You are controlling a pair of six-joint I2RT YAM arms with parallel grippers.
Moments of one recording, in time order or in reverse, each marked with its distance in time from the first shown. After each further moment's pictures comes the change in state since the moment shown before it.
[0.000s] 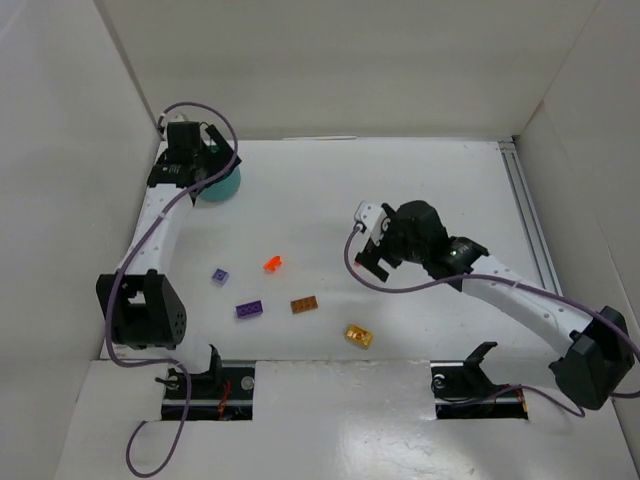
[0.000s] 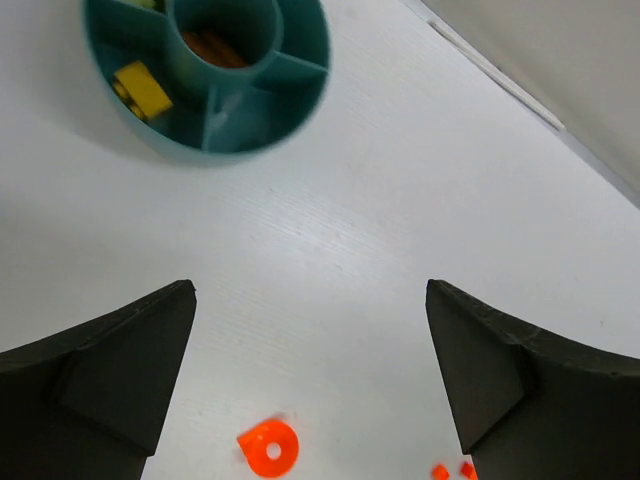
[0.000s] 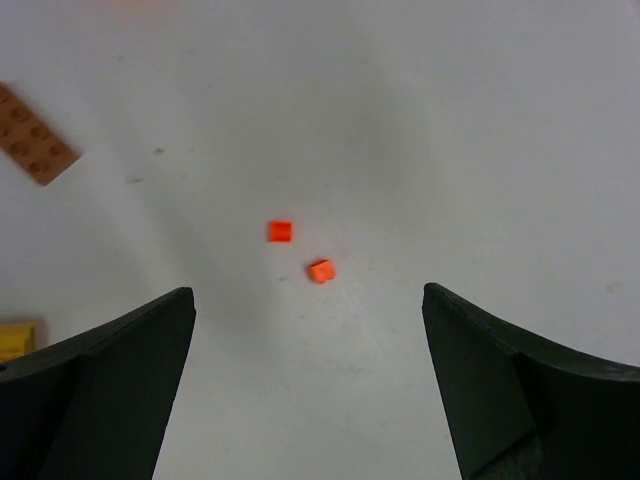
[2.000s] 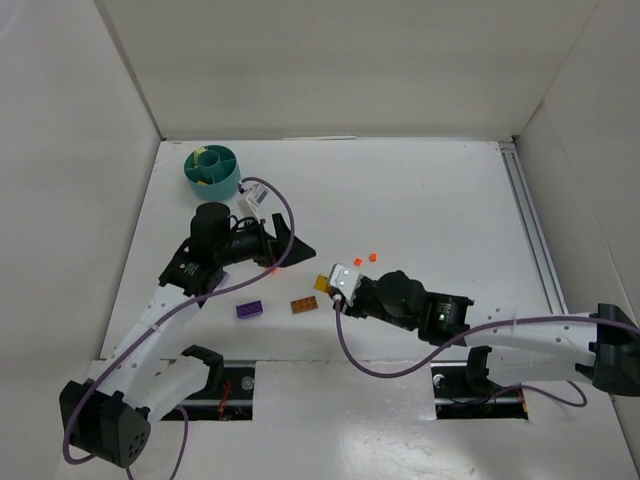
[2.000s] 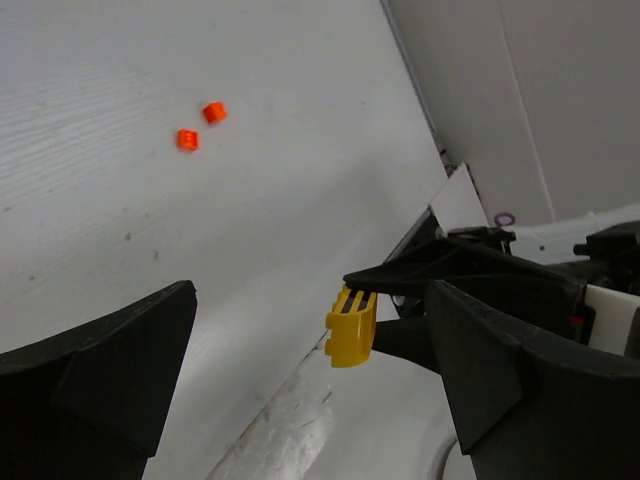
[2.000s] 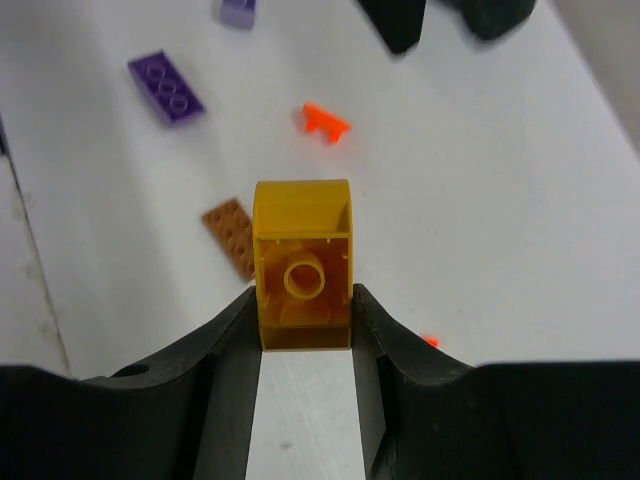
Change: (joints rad) left arm -0.358 -0.670 -0.705 0.260 0.708 0.023; right arm 0.585 -0.139 -0.311 0.373 0.347 0.174
